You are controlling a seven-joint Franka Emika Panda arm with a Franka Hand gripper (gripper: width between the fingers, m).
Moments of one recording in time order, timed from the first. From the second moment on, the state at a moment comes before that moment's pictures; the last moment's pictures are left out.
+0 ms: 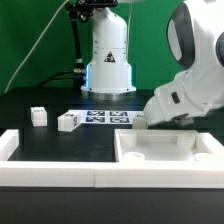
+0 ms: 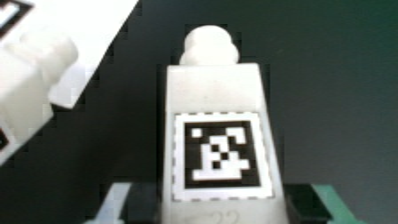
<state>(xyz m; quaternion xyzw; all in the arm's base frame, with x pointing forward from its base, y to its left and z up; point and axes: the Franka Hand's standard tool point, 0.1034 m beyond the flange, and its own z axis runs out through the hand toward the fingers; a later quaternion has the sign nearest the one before) 0.402 0.150 0.043 -0.87 -0.13 0.47 0.08</state>
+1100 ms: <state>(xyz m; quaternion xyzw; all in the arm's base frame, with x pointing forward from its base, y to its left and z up) 0.485 0.124 0.112 -0.95 -0.13 0.26 0.09</state>
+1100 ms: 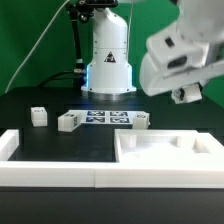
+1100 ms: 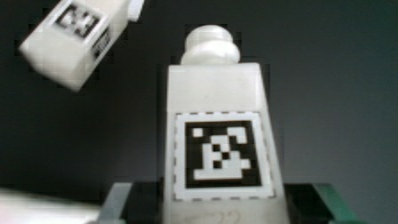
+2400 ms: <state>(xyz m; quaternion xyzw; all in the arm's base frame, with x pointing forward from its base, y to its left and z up) 0.525 0.080 0.123 -0.98 -0.11 -0.16 0.04</state>
